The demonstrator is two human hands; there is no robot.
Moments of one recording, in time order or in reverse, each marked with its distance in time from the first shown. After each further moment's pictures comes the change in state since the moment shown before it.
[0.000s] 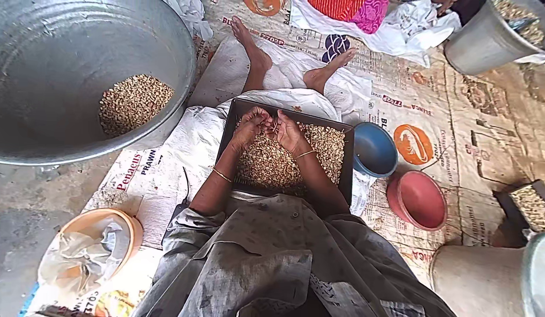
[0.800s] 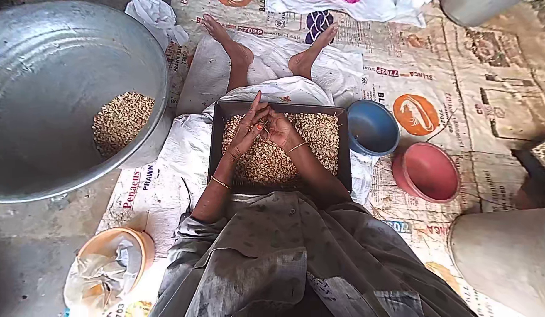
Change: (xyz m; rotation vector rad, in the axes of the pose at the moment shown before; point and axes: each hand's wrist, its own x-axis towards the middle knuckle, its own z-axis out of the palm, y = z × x) left_hand -0.050 0.053 0.050 0.573 -0.248 0.176; right_hand -0.005 -0.002 -0.004 0.305 0.133 0.088
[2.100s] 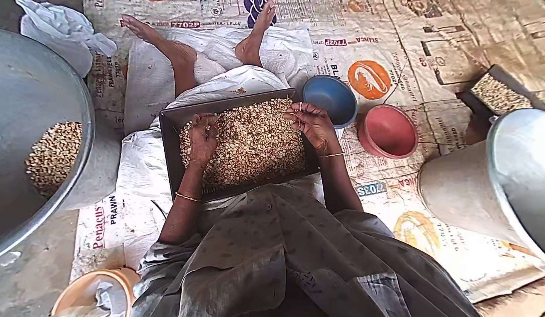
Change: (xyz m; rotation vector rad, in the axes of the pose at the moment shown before) left_hand 0.024 -0.069 0.006 0.380 0.140 -0.035; right_hand -0.132 -0.065 -0.156 -0.242 0.109 -0.571
